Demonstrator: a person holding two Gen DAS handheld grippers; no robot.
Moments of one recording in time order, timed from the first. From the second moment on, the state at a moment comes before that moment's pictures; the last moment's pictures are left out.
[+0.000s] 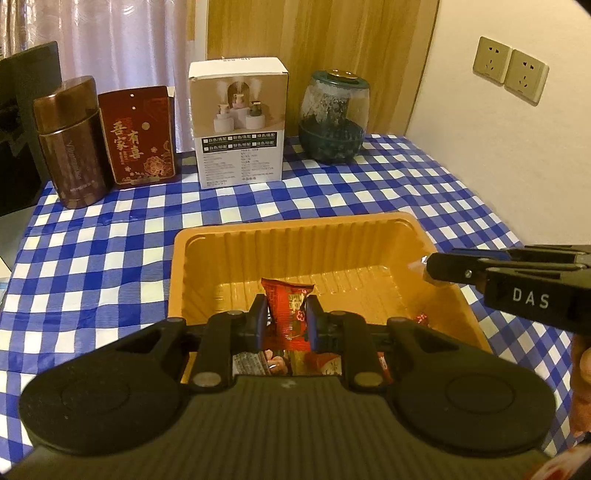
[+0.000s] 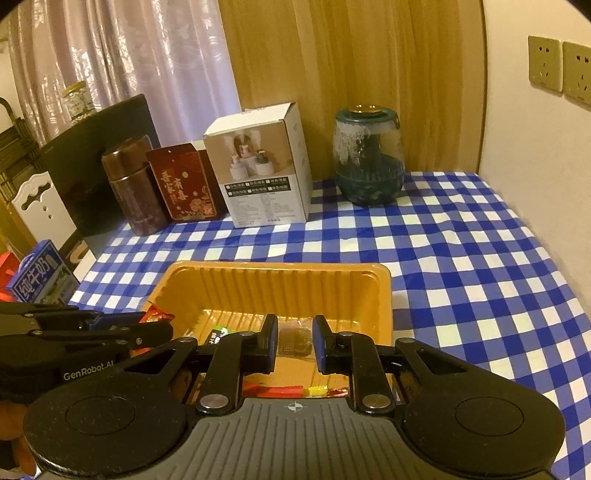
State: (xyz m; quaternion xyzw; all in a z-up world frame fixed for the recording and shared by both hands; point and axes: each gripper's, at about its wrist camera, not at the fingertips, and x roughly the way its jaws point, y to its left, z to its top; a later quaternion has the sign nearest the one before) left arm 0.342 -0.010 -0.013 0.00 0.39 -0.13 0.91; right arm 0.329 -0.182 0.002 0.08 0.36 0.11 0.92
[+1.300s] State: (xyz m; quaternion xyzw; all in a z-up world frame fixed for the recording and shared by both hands) left arm 0.325 -0.004 -0.014 0.00 0.39 -0.13 0.91; right arm 0.317 -0.198 0.007 0.12 0.35 0.09 0.93
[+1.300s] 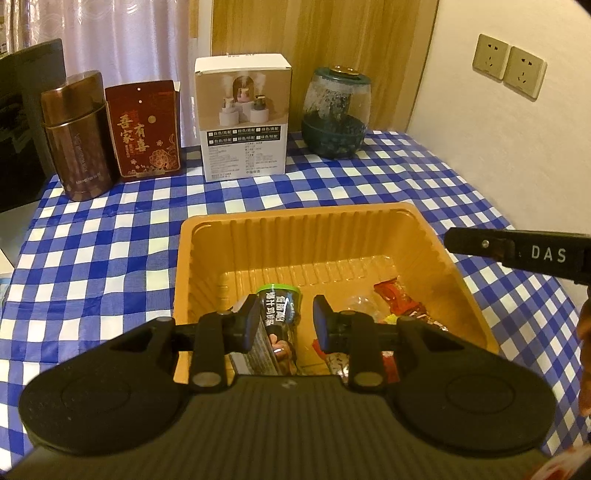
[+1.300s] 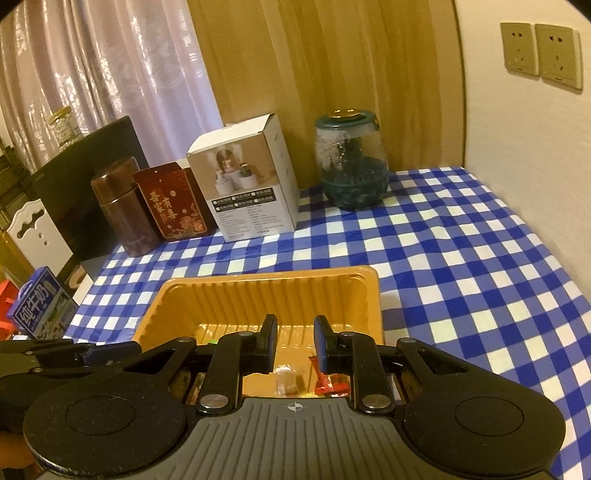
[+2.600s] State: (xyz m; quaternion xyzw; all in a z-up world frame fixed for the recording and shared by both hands) left arm 0.156 0.020 -0.025 0.03 0.40 -0.14 0.90; right arm 0.143 -0.208 0.001 0.08 0.38 0.09 0.92
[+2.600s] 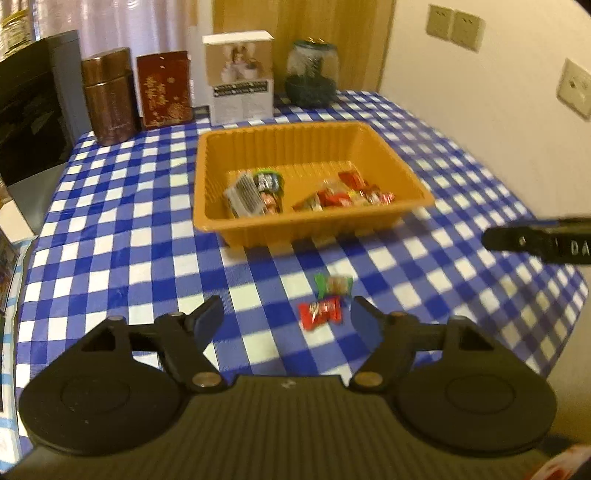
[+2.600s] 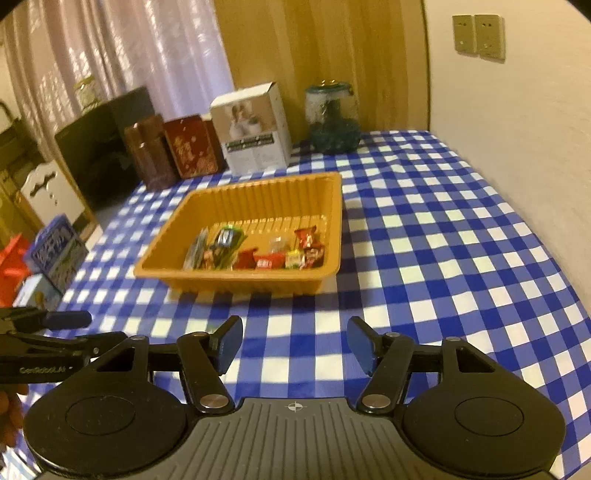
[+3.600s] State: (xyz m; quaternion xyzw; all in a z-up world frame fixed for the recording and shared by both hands) left arm 0.209 -0.012 -0.102 0.20 0.39 -0.32 0.84; right arm 0.182 -0.197 -0.079 0.00 0.42 0.20 0.89
